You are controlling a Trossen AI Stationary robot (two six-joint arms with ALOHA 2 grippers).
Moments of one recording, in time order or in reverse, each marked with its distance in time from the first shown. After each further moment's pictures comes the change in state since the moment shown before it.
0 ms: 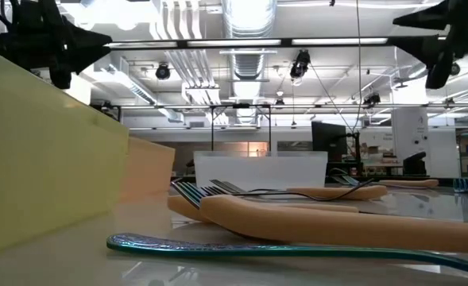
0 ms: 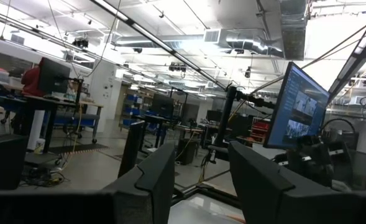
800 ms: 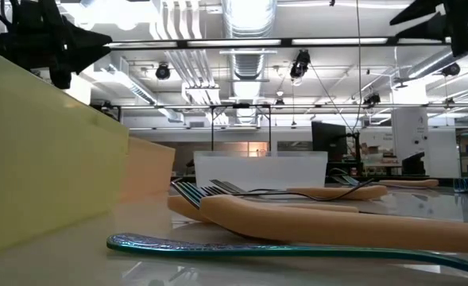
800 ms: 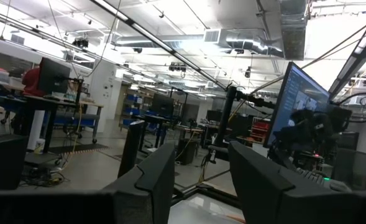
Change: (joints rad) left arm 0.000 0.000 0.000 0.000 0.000 0.000; right arm 0.000 0.356 0.621 -1.040 0.355 0.570
